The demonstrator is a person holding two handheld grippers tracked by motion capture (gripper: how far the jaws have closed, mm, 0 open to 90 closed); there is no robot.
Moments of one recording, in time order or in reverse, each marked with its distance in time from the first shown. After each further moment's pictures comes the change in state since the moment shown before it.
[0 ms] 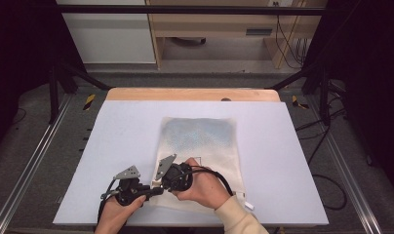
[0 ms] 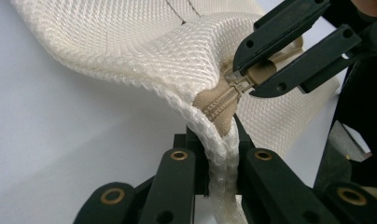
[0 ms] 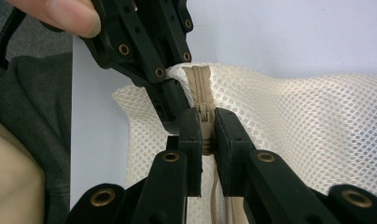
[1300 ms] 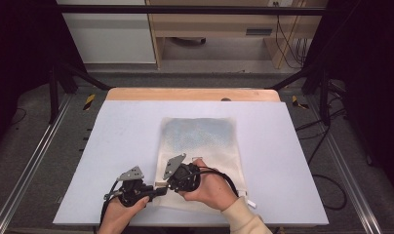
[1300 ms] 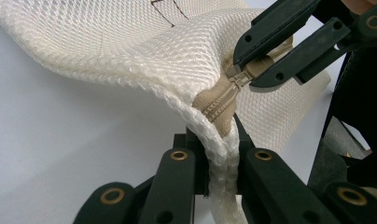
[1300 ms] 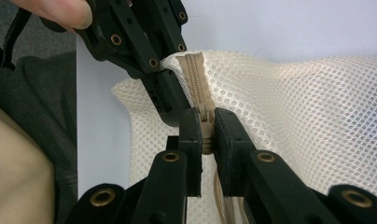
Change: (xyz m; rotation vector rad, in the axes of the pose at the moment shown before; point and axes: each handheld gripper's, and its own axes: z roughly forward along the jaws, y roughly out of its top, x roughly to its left) left arm -0.009 0.003 0.005 -0.013 -0.014 0.031; right arm -0.002 -0.015 -0.013 -0.016 0.000 0.037
